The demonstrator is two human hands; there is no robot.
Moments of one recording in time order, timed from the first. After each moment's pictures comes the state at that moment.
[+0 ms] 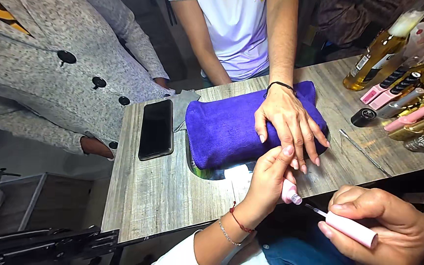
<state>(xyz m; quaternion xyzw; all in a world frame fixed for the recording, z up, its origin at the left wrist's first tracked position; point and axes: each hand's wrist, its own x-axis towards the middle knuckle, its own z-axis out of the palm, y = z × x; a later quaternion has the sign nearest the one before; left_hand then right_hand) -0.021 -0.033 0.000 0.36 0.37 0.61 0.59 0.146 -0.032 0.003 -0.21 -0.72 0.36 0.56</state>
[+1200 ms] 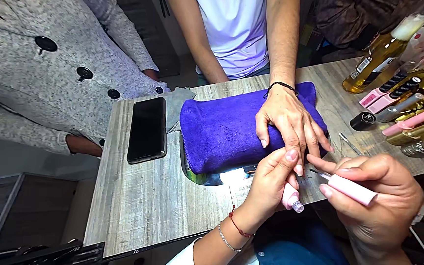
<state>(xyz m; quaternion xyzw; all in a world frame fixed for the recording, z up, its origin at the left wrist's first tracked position) -0.024 -0.024 -0.008 0.37 0.30 0.63 0.61 0.124 0.000 0.012 -0.22 -0.65 0.41 0.60</state>
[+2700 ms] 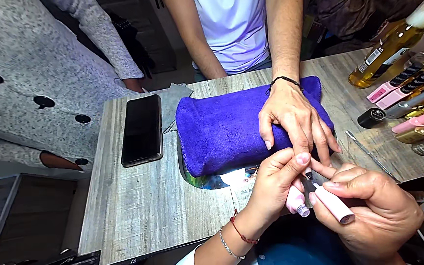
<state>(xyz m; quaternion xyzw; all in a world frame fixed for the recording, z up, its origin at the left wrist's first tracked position) -0.024 -0.021 -0.007 0.34 0.29 0.64 0.63 0.112 -0.002 0.002 -0.25 -0.74 0.24 0.58</state>
